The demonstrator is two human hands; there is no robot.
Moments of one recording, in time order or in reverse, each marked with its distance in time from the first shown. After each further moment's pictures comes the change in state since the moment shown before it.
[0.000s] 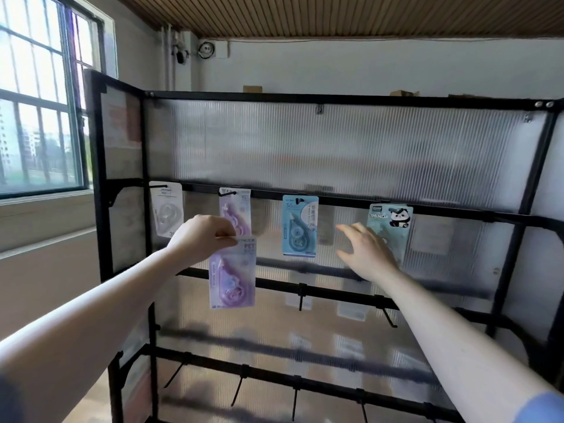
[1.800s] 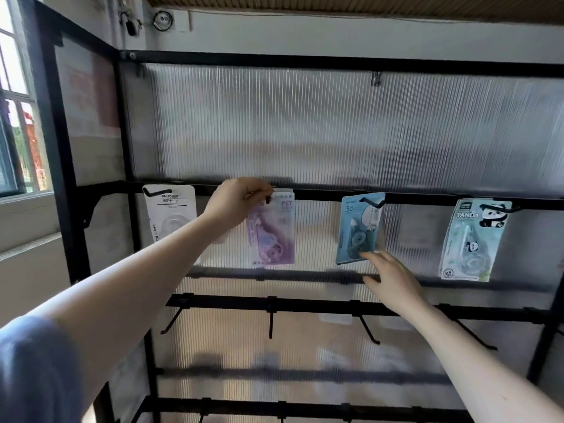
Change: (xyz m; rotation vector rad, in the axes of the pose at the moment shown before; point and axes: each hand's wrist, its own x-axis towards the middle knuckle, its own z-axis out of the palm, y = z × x) left_hand 0.154 -0.108 0.040 -0.476 0.121 0.290; right_hand 0.053 -0.042 0.128 -0.015 -0.048 0.270
